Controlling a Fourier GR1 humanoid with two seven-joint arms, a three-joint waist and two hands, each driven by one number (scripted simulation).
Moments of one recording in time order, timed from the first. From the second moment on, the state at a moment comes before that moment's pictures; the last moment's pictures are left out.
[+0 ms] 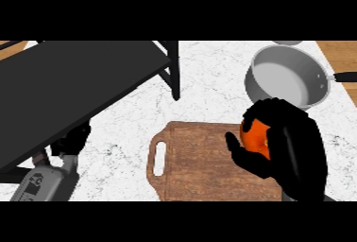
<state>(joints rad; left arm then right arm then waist) -0.20 0.31 -0.20 -1.49 0.31 0.30 -0.07 -0.19 -0.15 0.35 -2.01 1.18 -0.07 0.40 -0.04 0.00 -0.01</state>
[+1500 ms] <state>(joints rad) -0.27 0.28 -0.22 -1.46 0.29 0.26 -0.06 -0.44 -0.59 -0.37 -1.08 0.73 -0.14 -0.28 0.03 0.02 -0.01</state>
